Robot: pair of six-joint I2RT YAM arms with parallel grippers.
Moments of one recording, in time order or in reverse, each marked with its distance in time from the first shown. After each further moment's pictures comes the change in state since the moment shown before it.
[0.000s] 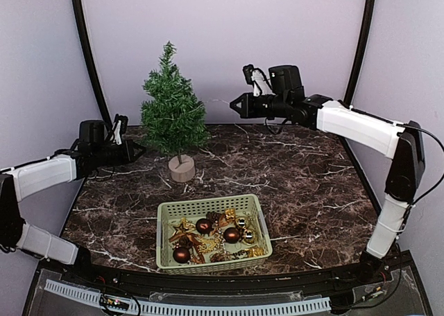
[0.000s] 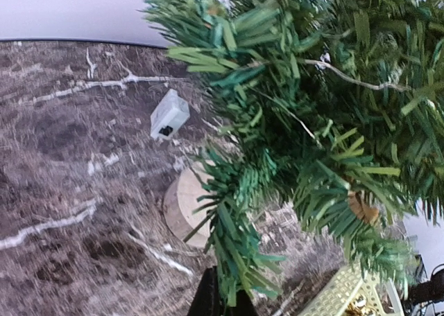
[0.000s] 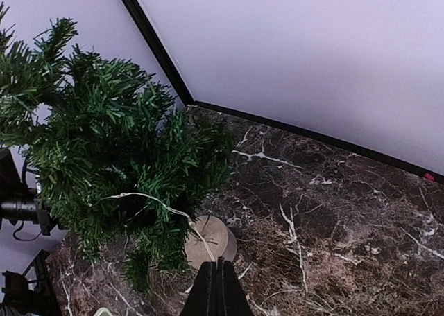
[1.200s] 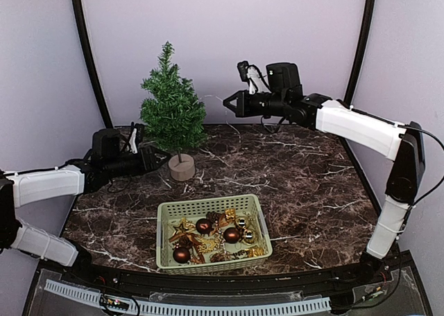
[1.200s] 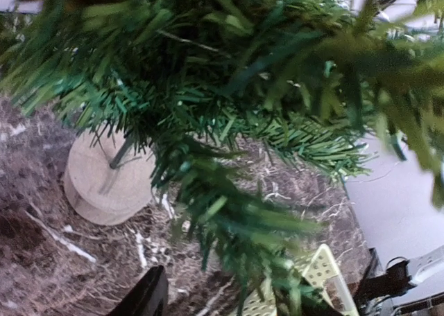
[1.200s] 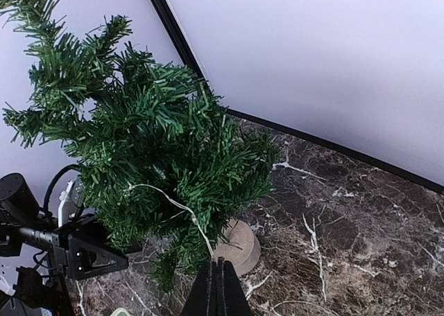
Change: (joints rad) left arm -0.216 -0.005 -0.087 0.180 -0.031 -0.236; right arm 0.038 -0.009 0.017 0.020 -0.038 -0.006
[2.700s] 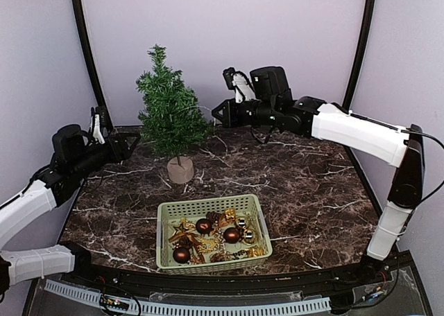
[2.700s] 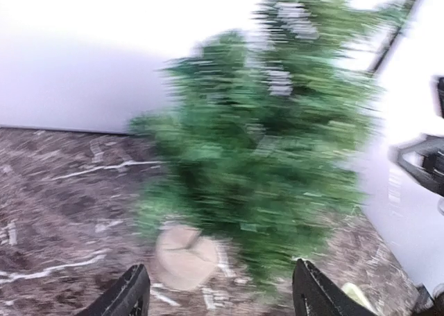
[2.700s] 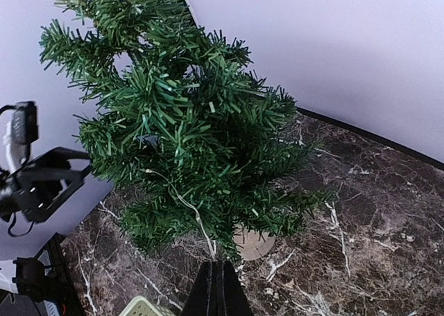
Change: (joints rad) left arm 0.169 -0.320 -0.026 -0.091 -0.129 0.207; right arm 0.138 -0.021 0.008 -0.092 0.161 0.018
